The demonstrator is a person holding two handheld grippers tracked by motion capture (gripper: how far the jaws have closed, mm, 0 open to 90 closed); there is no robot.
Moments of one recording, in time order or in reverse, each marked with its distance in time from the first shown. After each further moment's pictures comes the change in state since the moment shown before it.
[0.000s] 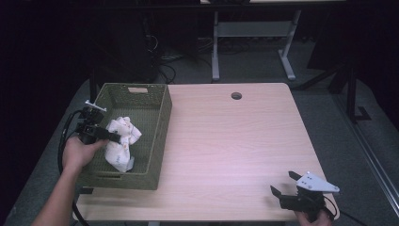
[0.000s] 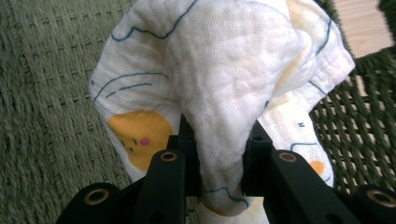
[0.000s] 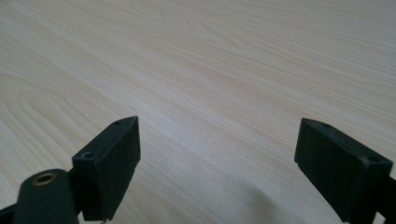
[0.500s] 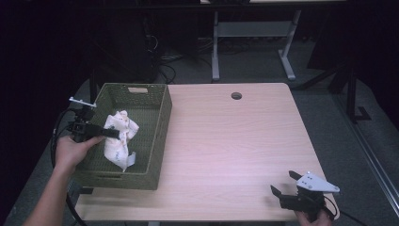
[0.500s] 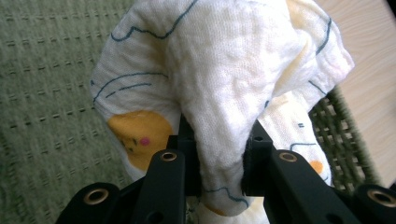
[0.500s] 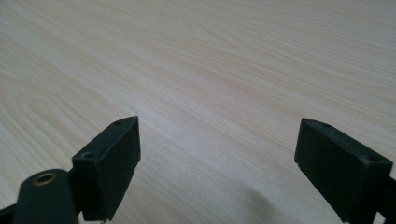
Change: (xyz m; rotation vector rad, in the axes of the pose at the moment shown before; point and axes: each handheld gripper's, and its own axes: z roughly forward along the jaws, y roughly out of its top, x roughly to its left) left arm 0.011 -0.003 -0.020 -0.117 -0.210 -0.046; right arm 0.000 0.001 -0.001 -0.004 -0.006 0.002
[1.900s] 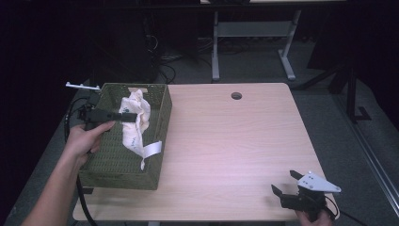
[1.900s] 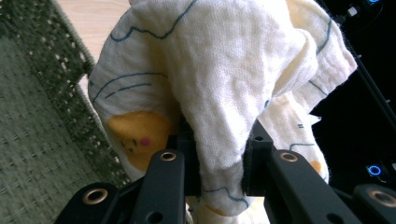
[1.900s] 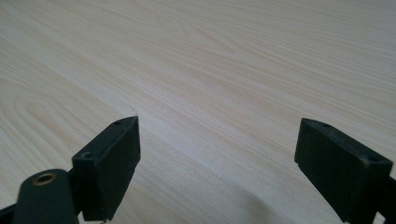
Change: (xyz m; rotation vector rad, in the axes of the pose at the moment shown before) left arm -0.057 0.034 -0.007 -0.136 -0.474 0.020; right arm -0.001 0.001 -0.002 -0.010 -0.008 0.000
